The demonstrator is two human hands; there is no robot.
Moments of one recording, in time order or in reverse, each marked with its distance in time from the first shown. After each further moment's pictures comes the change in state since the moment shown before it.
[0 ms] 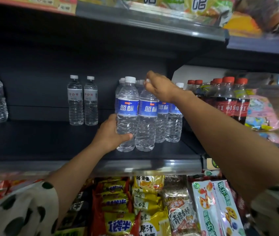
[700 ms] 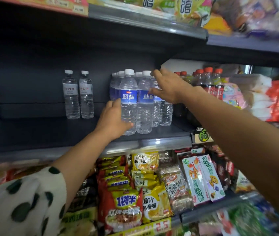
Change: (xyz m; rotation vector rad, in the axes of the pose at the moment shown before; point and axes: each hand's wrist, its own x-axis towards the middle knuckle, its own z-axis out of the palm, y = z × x) left_hand -0.039 0.025 -0.036 0.253 -0.040 0.143; right_hand -0.075 -0.052 -0.033 -0.402 -0.062 0.090
